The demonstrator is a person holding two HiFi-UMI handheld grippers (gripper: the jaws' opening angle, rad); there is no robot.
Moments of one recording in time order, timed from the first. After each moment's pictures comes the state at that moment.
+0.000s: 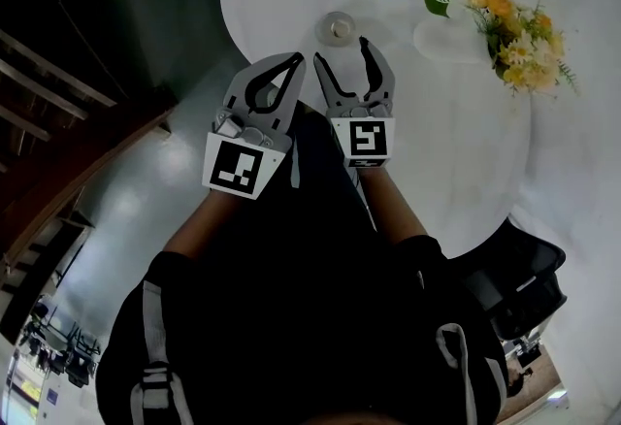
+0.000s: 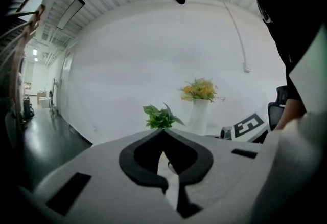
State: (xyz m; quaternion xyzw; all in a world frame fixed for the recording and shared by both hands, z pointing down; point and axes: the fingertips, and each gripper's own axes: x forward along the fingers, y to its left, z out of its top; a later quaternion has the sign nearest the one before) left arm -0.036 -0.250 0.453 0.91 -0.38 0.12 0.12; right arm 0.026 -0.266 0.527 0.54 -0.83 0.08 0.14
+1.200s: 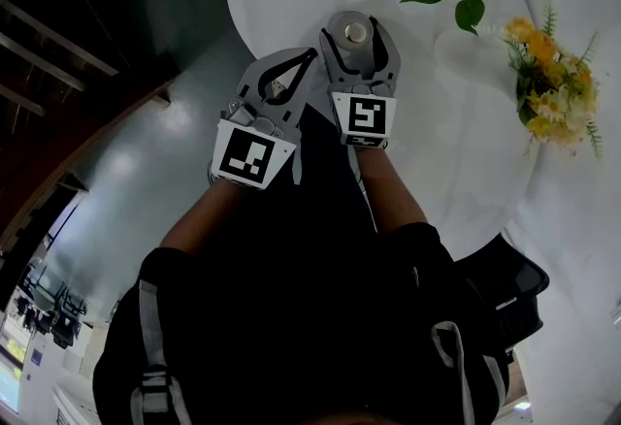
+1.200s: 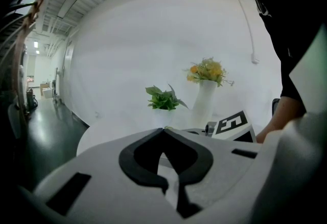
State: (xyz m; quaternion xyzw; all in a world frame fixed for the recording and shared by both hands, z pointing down) left arm -0.024 -0.265 0.508 0.90 -0.39 0.15 0.16; right arm 0.025 -0.308 0.587 0.53 -0.82 0.11 0.16
